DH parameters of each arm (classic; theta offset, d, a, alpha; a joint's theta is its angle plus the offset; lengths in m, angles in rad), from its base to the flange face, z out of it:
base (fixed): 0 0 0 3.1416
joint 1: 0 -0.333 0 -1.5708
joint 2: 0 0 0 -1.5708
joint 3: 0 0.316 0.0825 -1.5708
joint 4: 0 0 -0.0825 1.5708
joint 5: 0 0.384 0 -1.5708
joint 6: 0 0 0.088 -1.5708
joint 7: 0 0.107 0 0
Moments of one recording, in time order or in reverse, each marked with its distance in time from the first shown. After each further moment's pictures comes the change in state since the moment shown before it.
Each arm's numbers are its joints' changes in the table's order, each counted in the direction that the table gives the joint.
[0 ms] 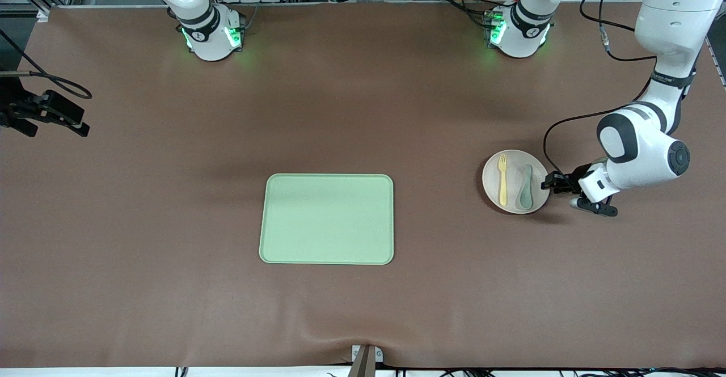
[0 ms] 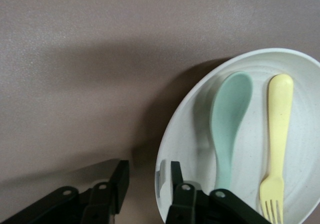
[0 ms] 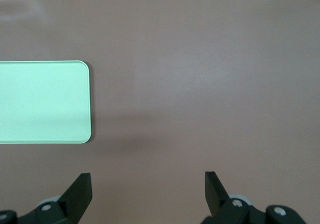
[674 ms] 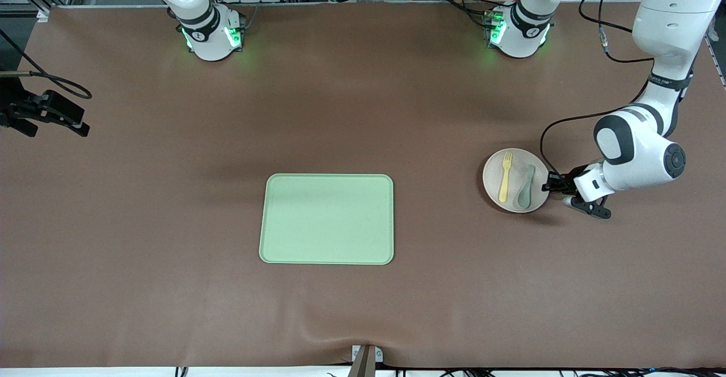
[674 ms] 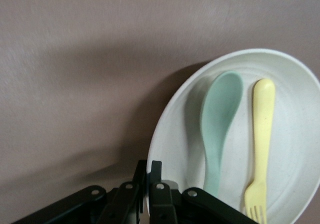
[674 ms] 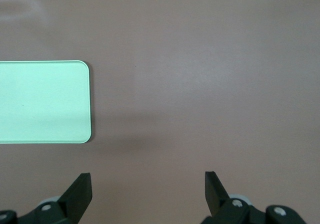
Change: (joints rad) left arm 0.009 -0.005 -0.011 -0.022 -0.003 0.010 0.073; right arm 0.000 0.000 0.000 0.000 0.000 0.001 0.000
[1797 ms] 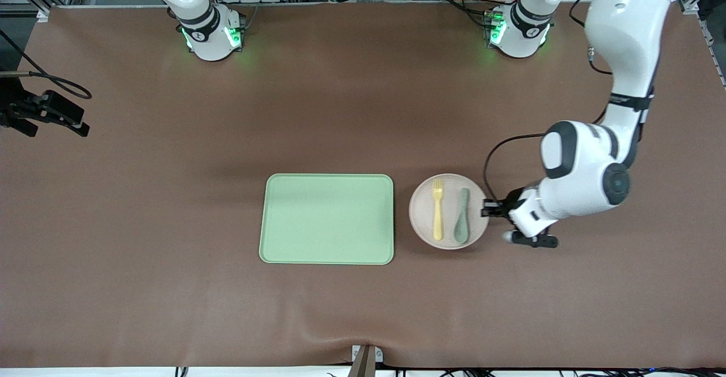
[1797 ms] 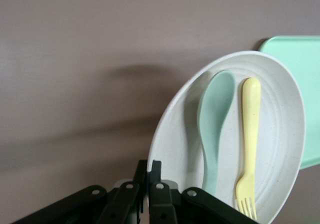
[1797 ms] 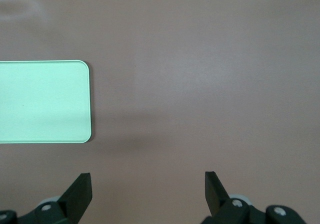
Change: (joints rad) left arm 0.305 -0.089 -0.071 -0.423 0.000 0.172 -0.677; right arm 0.001 -0.001 -0.001 0.000 0.002 0.001 0.000
